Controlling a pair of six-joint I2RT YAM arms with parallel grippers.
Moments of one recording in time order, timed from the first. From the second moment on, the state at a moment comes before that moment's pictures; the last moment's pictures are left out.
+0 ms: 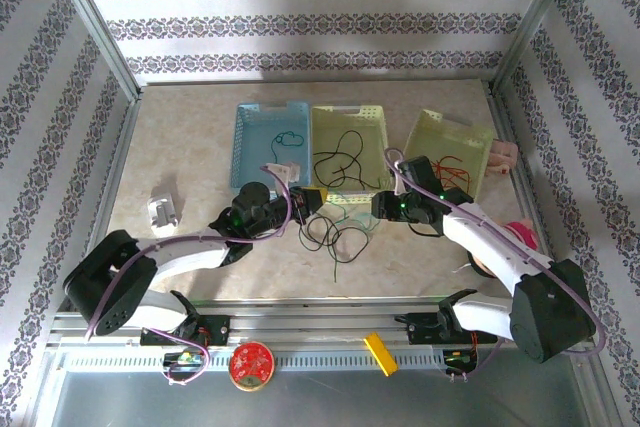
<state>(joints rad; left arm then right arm) -0.70 1.37 0.54 0.67 0.22 -0.67 0.37 1.21 0.74 -0.54 -0.15 0.44</state>
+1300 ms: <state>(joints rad) -0.73 1.36 0.68 0.36 0.09 -0.48 0.53 0.92 0.62 -0.41 -0.22 0.37</state>
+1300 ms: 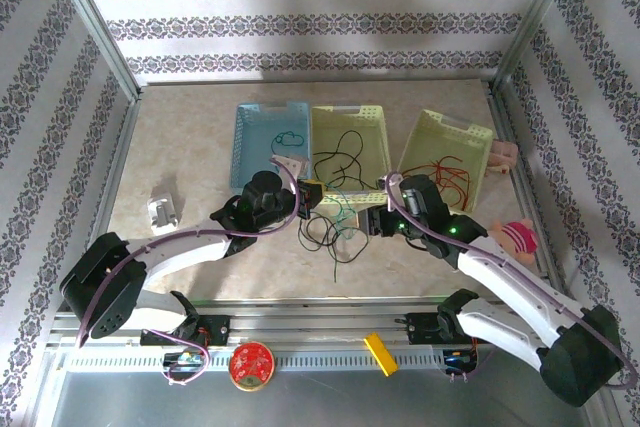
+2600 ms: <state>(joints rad) -0.76 1.28 0.84 0.42 0.10 -0.48 0.25 0.98 0.48 -0.10 -0.67 0.64</state>
